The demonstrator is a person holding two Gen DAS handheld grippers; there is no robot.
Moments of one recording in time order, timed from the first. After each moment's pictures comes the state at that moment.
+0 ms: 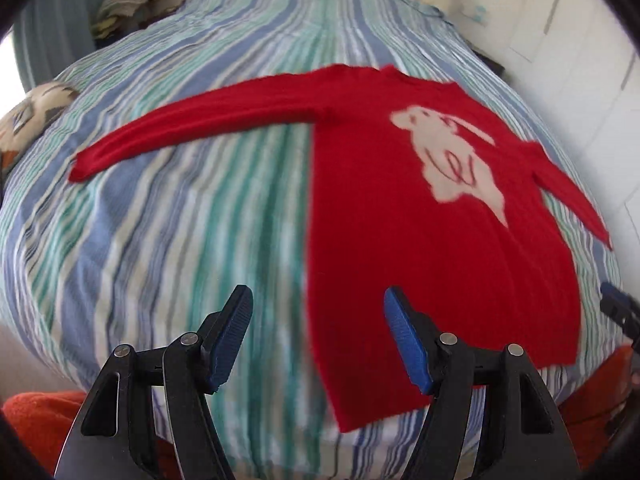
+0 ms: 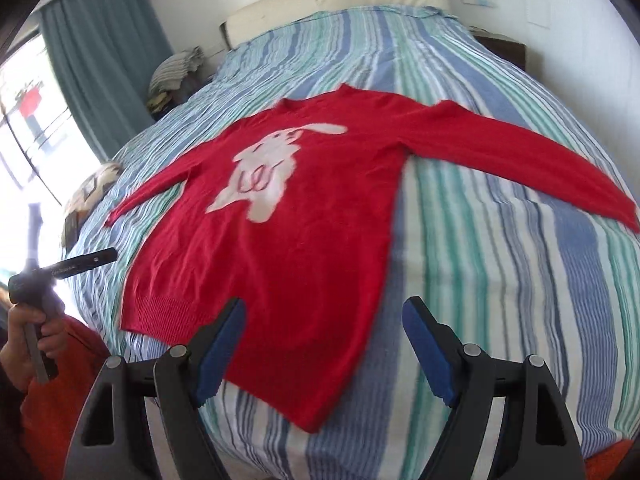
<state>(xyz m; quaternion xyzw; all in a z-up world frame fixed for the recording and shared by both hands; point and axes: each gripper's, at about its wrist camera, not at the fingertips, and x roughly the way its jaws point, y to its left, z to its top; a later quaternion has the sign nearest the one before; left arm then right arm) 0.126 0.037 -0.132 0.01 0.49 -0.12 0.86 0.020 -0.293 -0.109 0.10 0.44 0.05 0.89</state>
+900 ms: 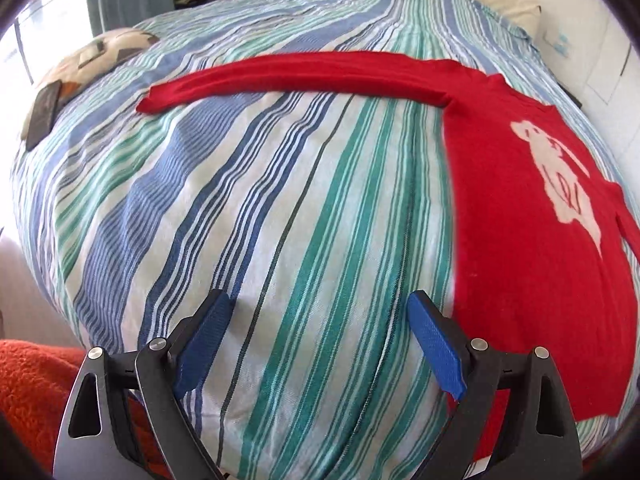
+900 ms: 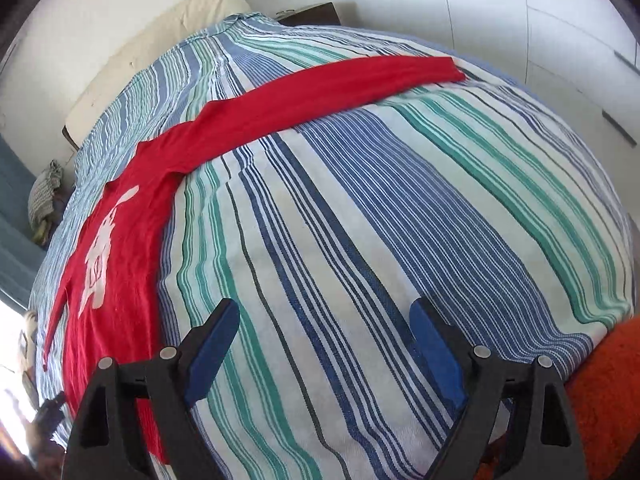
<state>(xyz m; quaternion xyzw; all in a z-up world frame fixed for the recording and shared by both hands) 0.150 0.110 -0.180 -0.06 0.50 0.03 0.87 -0.035 -0.430 -0.162 0.29 0.41 -0.22 0.83</state>
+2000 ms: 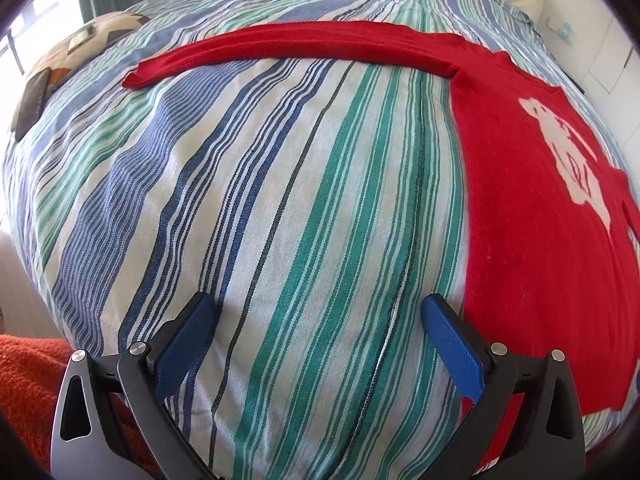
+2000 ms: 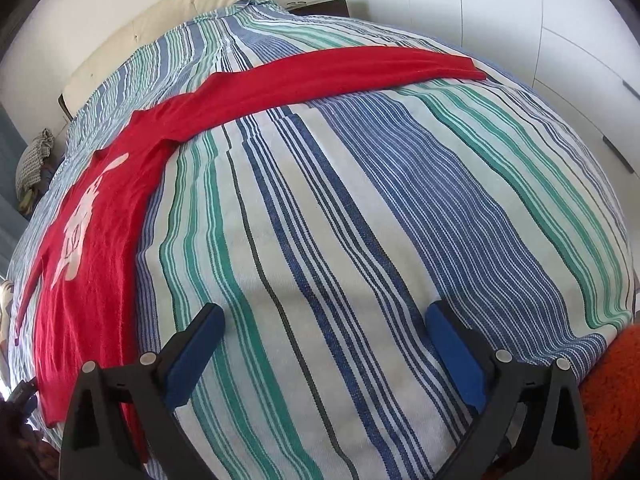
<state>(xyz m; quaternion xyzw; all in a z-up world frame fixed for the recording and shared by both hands) 0.150 0.108 -0.192 -0.05 0.53 0.02 0.85 -0.023 -0.411 -0.177 0.23 0.44 -0.23 0.84</state>
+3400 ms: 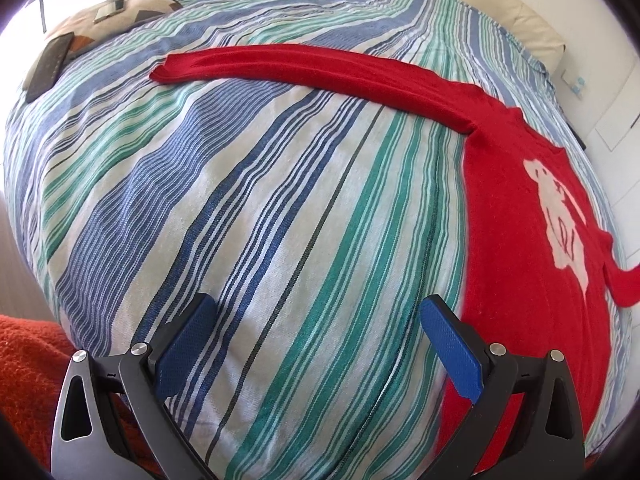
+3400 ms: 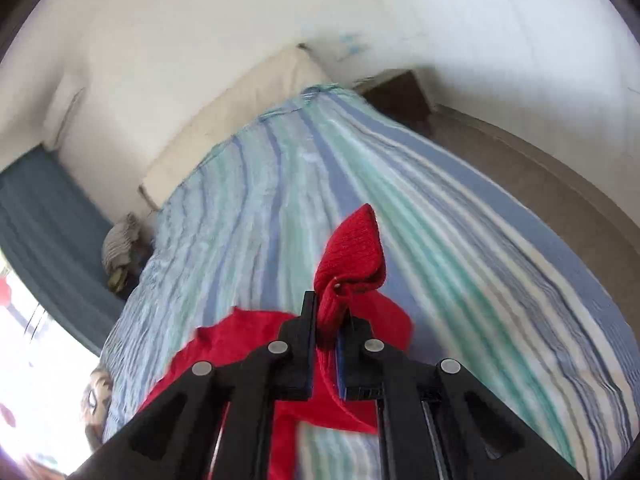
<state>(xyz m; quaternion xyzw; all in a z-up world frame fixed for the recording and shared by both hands) 0.152 0.133 -0.180 -0.15 0.50 0.04 0.85 0.169 -0.524 0.013 0.30 0.28 -0.07 0.91</state>
